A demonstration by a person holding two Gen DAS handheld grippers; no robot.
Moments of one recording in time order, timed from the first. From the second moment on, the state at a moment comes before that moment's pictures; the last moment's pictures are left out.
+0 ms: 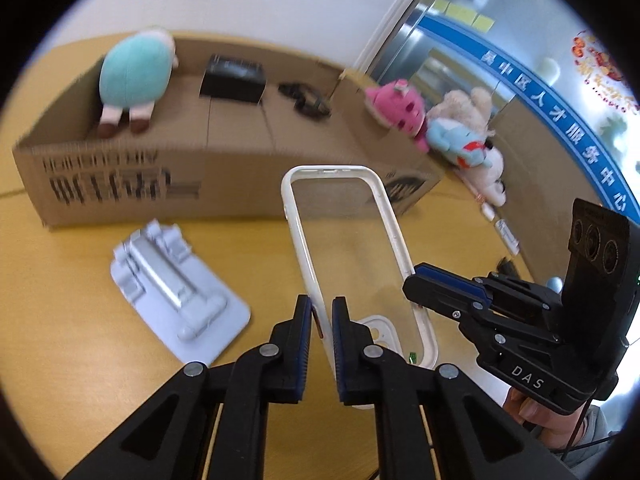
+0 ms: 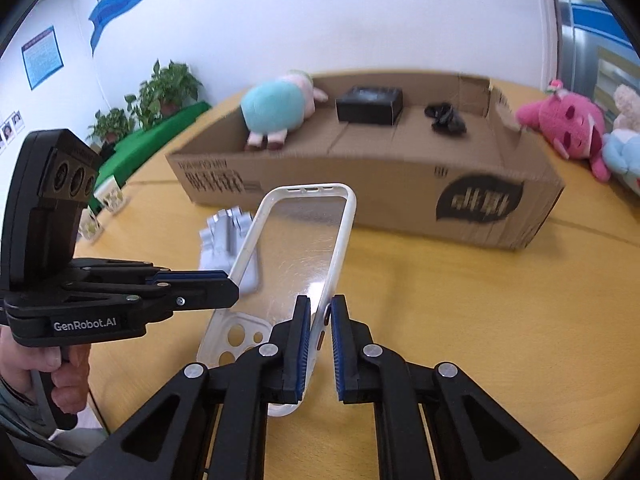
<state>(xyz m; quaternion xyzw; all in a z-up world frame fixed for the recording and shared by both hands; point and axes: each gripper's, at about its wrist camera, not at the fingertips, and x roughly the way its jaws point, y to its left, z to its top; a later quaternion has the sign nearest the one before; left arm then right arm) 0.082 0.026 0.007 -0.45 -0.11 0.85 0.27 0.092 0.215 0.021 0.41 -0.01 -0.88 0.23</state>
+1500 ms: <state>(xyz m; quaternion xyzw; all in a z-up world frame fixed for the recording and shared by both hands) -0.146 0.104 0.012 -0.50 -0.13 0.81 0.29 -0.151 0.278 0.040 0.43 -0.05 -0.88 0.18</state>
